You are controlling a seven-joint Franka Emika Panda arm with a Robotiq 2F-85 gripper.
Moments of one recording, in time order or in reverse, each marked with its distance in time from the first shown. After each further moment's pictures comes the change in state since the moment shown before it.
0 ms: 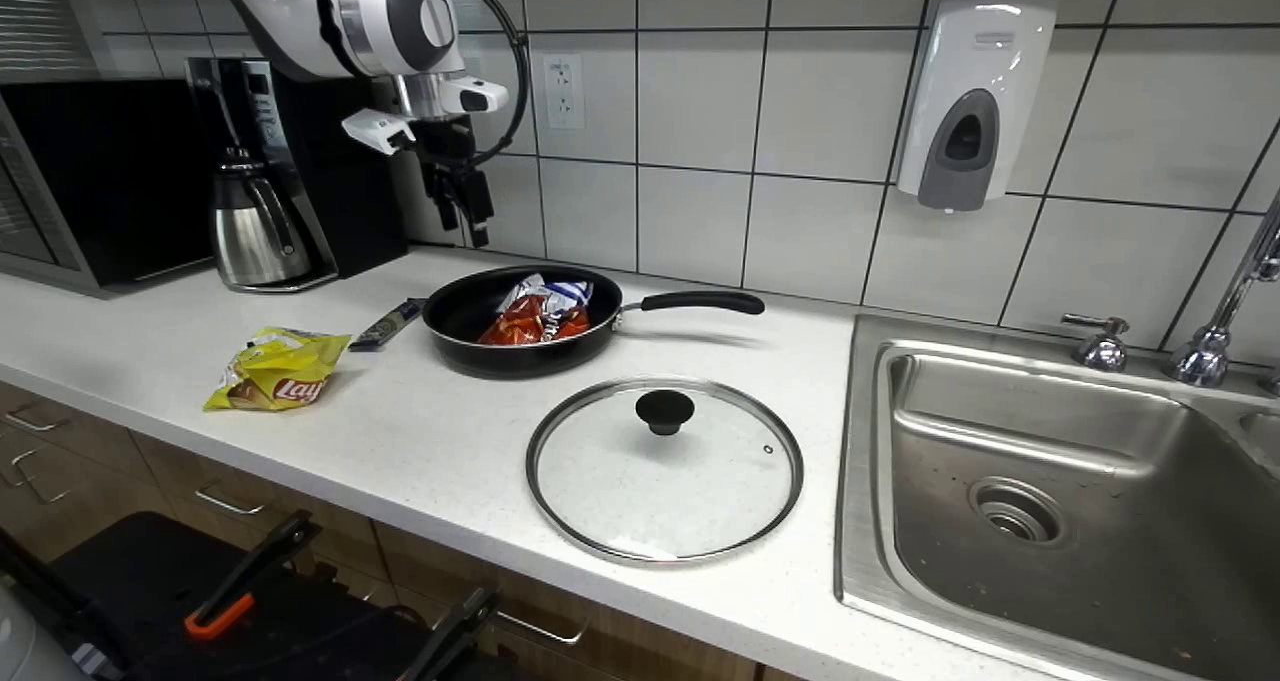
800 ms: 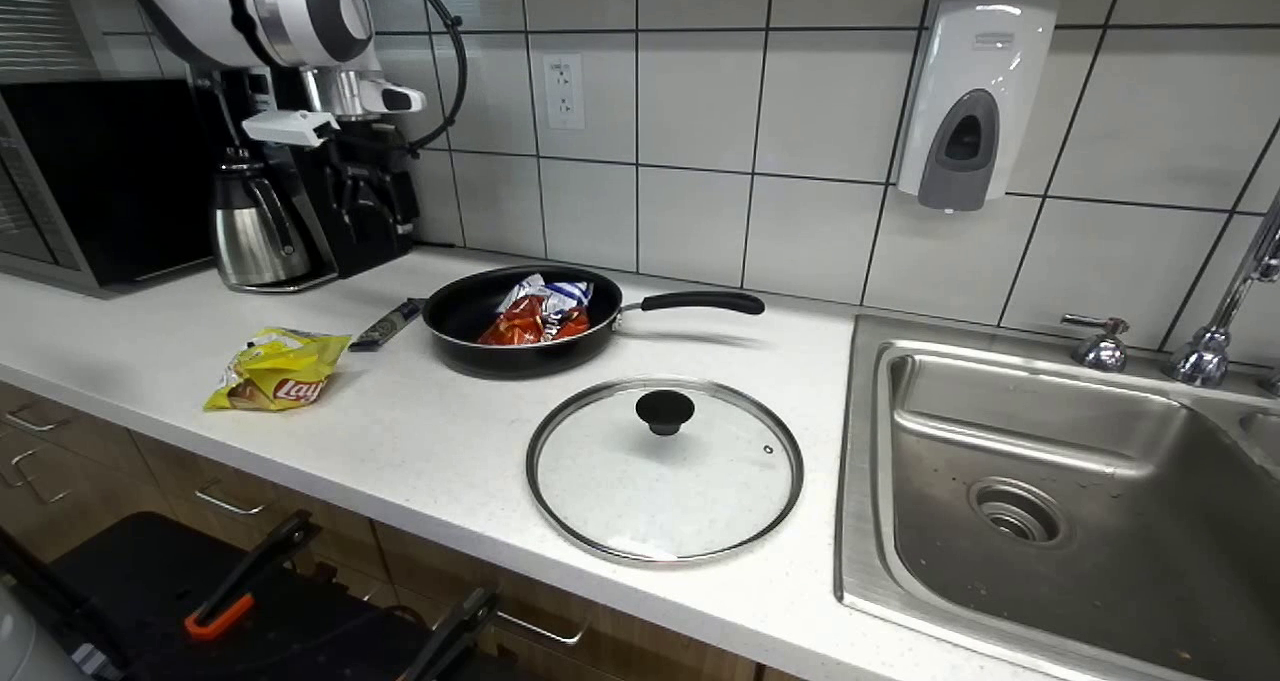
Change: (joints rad) arm 0.049 -0.019 0.126 -0.010 -0.028 -0.124 -0.109
